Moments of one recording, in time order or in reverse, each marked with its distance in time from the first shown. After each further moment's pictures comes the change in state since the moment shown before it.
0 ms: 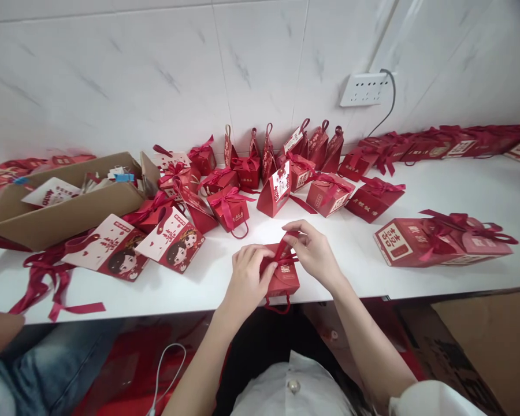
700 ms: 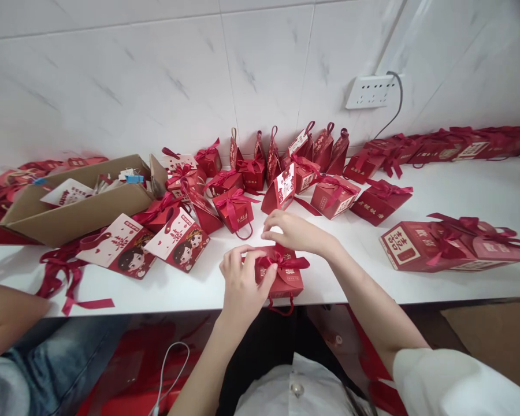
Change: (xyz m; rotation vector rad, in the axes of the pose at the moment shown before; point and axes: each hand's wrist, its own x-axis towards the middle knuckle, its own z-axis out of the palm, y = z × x) left_hand -0.013 0.004 -0.001 0.245 0.316 -0.027; right_hand 0.058 -0.028 0.004 -0.528 -0.563 -0.282
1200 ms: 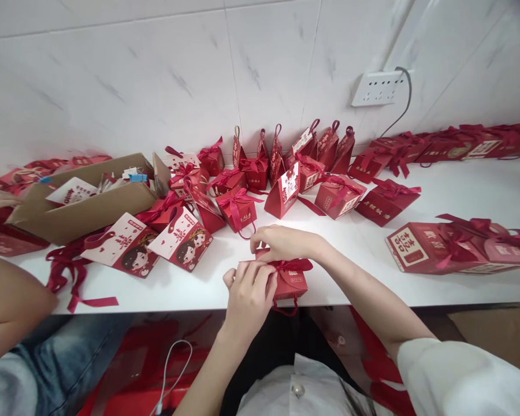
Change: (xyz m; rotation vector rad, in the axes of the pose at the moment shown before) left_hand -0.010 0.005 -0.008 0.091 -0.019 0.162; right_hand 0.017 -0.015 0.012 -0.023 -0.338 -0.149
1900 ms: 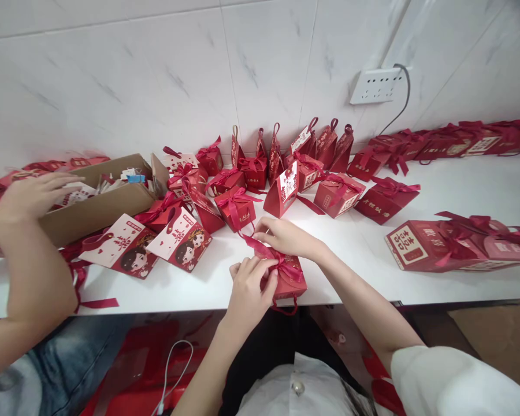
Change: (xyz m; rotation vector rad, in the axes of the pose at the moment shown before) left_hand 0.005 -0.006 0.004 -0.295 -0.227 -0.181; right_hand -0.007 0.007 0.011 0.236 0.387 0.159
